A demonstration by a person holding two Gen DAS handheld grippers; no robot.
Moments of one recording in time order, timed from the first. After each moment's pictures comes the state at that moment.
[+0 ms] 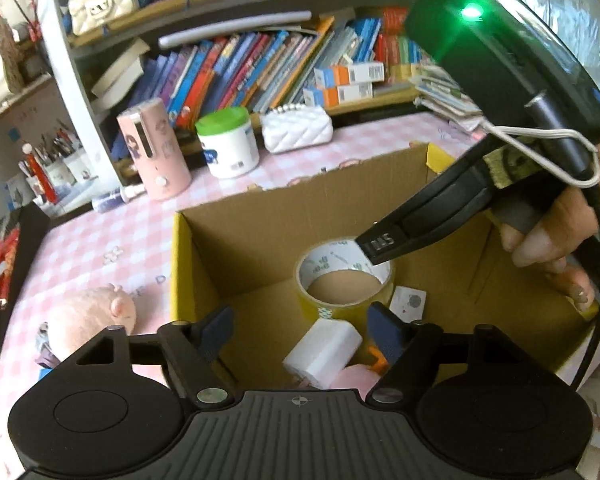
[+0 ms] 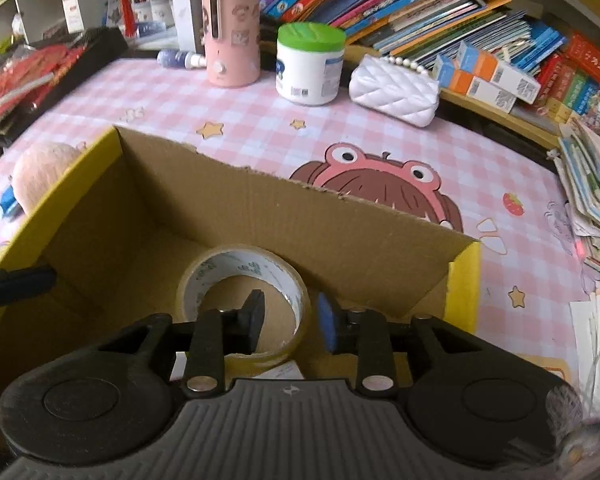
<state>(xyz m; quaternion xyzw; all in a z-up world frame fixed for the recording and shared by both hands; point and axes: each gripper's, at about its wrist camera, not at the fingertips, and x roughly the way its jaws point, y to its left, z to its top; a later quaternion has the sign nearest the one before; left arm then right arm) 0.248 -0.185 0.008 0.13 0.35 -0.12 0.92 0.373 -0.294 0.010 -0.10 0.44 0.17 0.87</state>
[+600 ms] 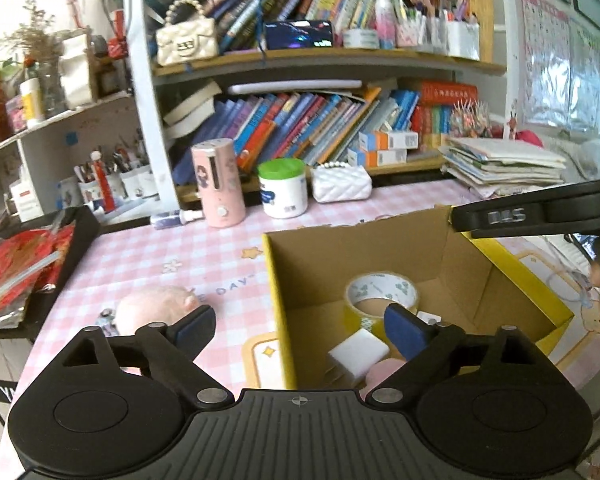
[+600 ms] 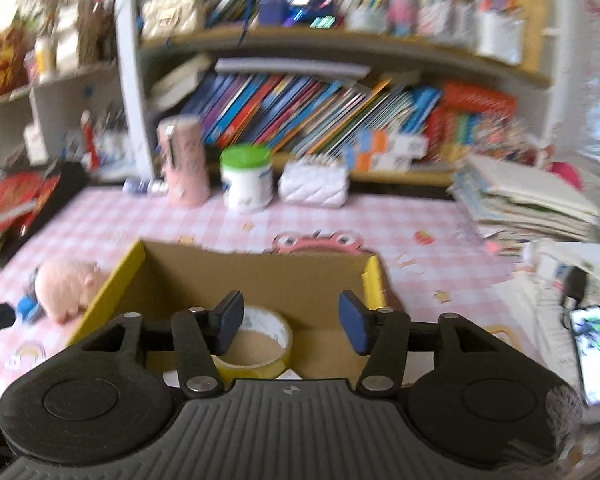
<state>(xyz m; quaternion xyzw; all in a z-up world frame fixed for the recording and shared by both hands) 0.185 -0.122 0.042 0.07 0.27 -0.08 0.96 0.254 -0.307 0.074 -0.01 0.28 0.04 0.96</state>
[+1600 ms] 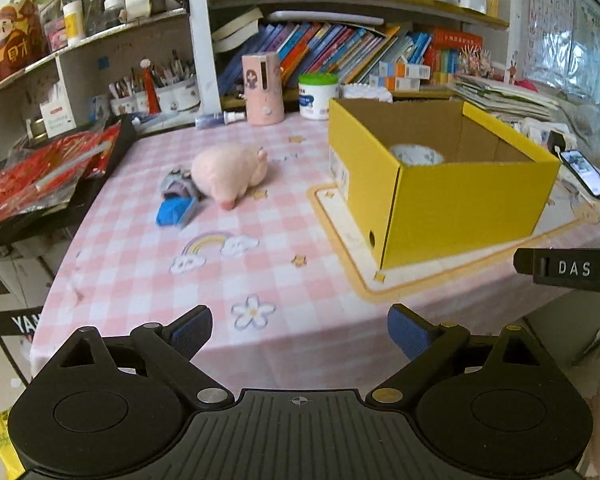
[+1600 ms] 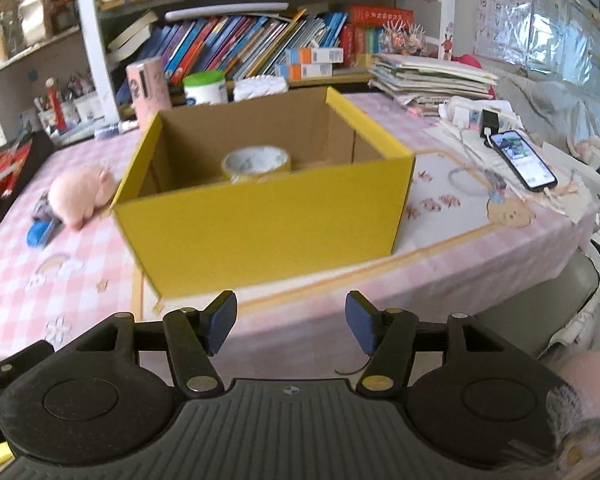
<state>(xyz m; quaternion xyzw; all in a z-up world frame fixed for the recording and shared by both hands) 0.075 -0.009 -0.009 0.06 0.35 -0.09 0.93 0.082 -0.218 0.003 0.05 0.36 -0.08 0.93</state>
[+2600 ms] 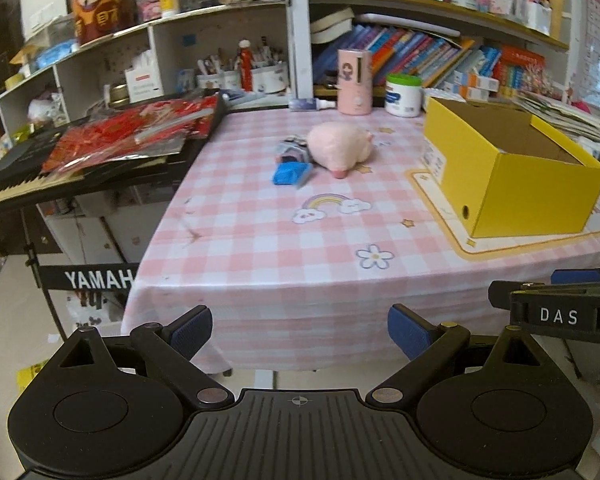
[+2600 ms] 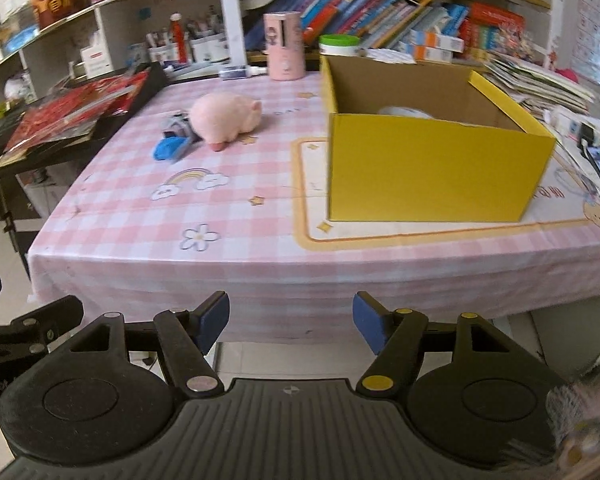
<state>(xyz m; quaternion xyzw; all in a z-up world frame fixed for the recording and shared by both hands) 0.021 0.086 -0.002 0.03 0.35 0.00 0.93 0.049 -0.105 -0.005 0.01 0.39 0.06 0.92</state>
